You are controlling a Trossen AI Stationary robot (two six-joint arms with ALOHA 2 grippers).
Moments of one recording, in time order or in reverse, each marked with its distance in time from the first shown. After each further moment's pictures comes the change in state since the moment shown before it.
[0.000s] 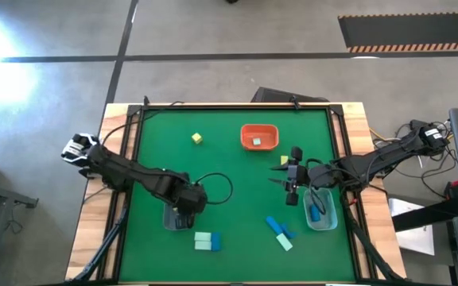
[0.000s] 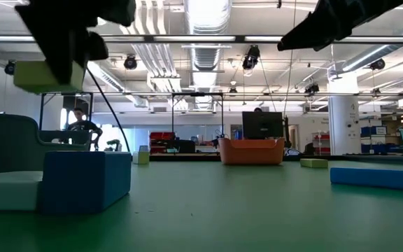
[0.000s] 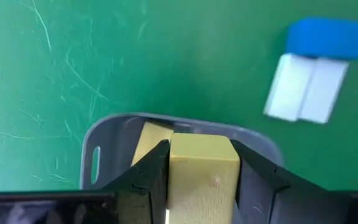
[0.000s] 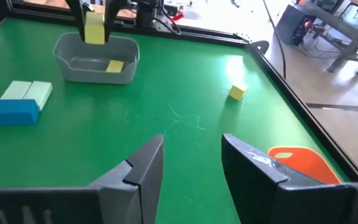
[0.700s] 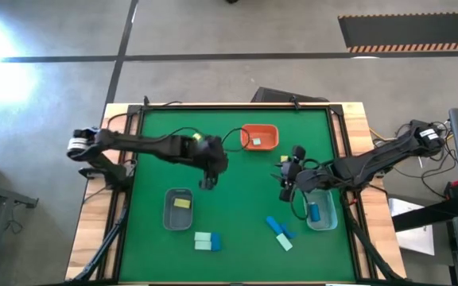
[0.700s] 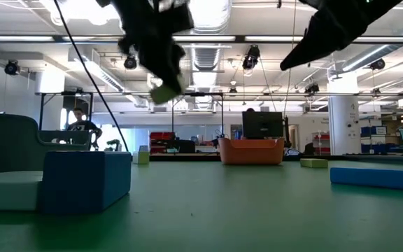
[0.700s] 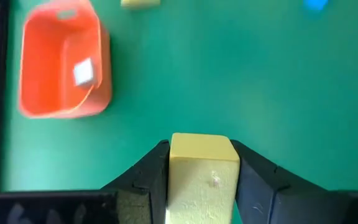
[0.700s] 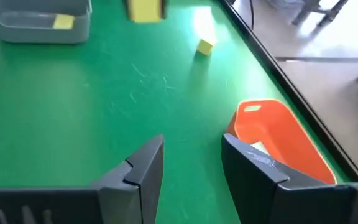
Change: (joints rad) left arm 0.351 0.003 0.009 0.446 -0.075 0.752; right arm 0.000 0.092 0.100 -0.247 0.132 0.149
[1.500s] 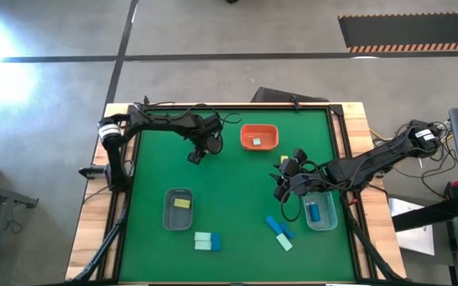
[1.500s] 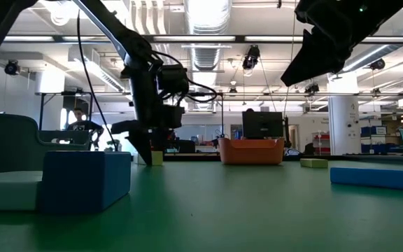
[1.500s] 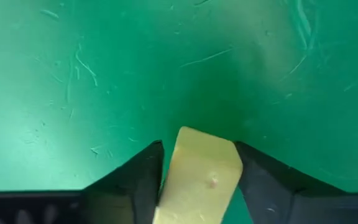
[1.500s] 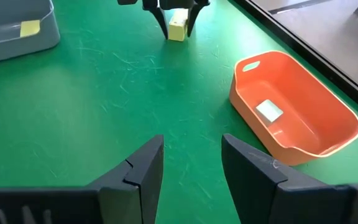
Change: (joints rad) left arm 0.444 0.299 -0.065 -0.025 0.106 0.683; right arm 0.000 0.079 0.005 -0.053 0.037 0.328
